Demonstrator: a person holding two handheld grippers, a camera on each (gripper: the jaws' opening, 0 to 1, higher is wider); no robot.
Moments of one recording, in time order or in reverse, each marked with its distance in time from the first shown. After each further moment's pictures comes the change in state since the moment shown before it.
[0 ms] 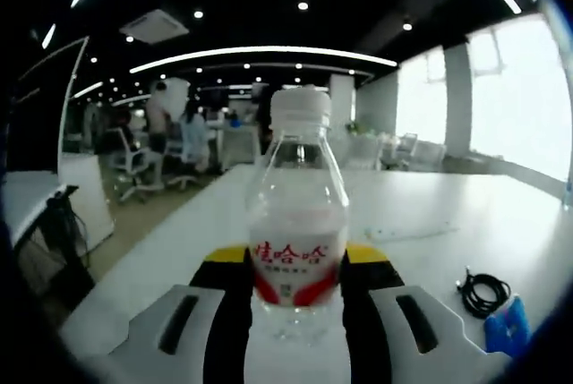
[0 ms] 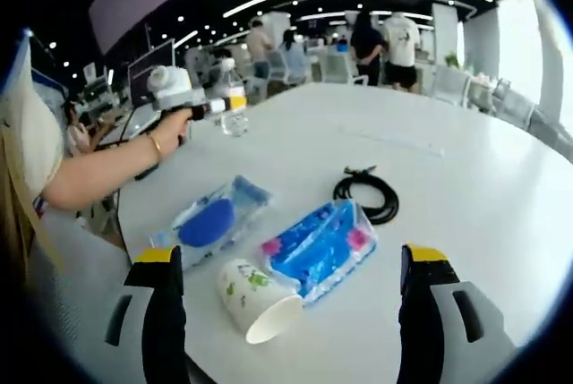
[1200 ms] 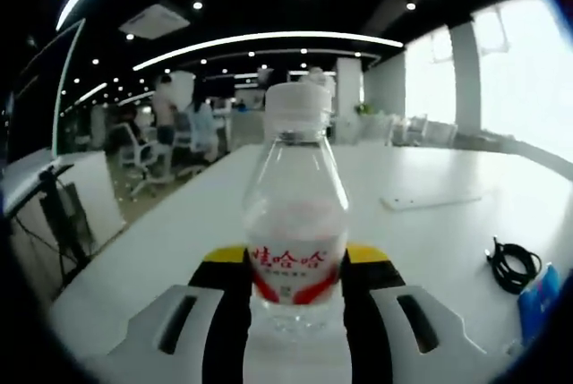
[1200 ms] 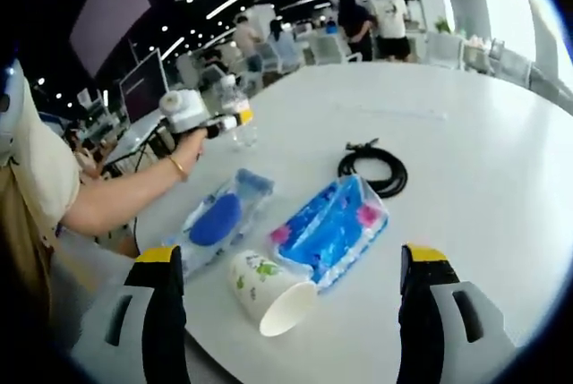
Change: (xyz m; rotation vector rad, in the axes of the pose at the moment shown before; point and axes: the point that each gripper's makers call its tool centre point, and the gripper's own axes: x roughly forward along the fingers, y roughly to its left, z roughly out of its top) left arm 0.022 -0.004 -0.048 0.070 0.058 0.062; right arm 0.004 -0.003 -0.013 0.150 0.050 0.051
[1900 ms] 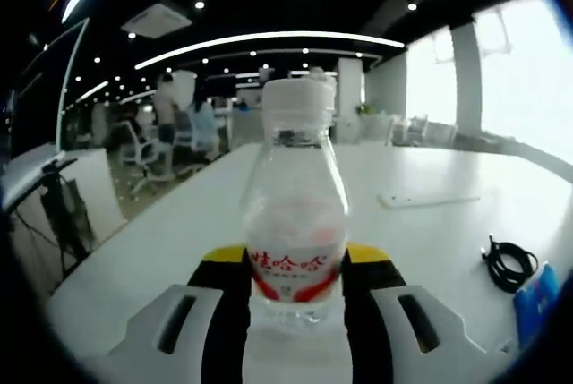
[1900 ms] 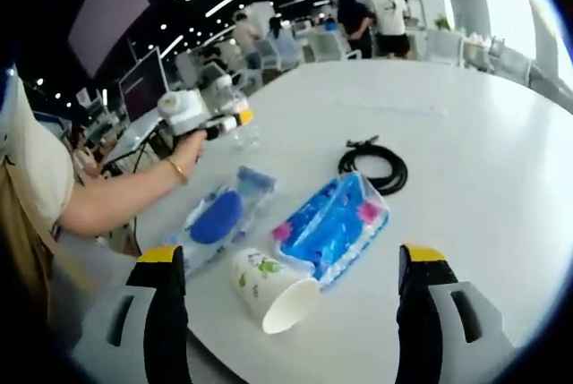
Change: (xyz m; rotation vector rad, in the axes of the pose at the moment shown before) left arm -0.012 0.003 -0.006 -0.019 0.000 -0.003; right arm -0.004 0.006 -0.003 0.003 0.011 -0.003
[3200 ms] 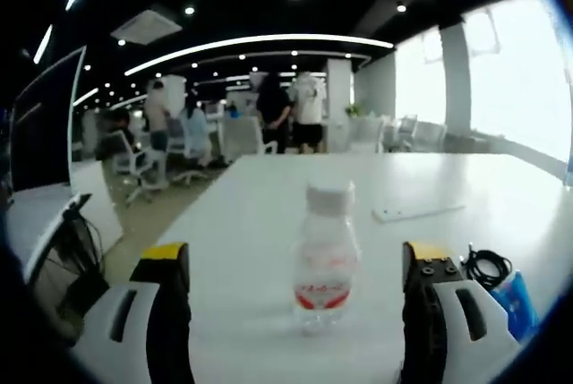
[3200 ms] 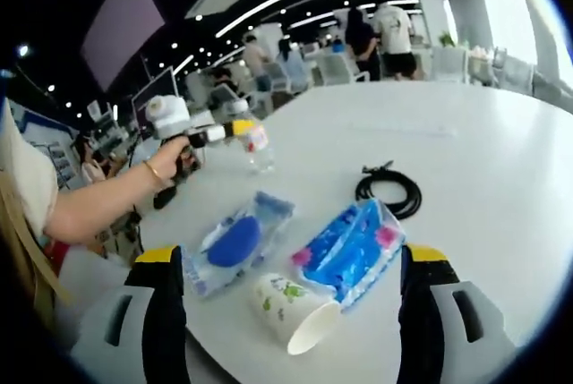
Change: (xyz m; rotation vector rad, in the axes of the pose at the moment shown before) left arm -0.048 0.025 0.057 0.023 -0.001 -0.062; right arm -0.001 0.024 0.026 0.003 -0.126 0.055
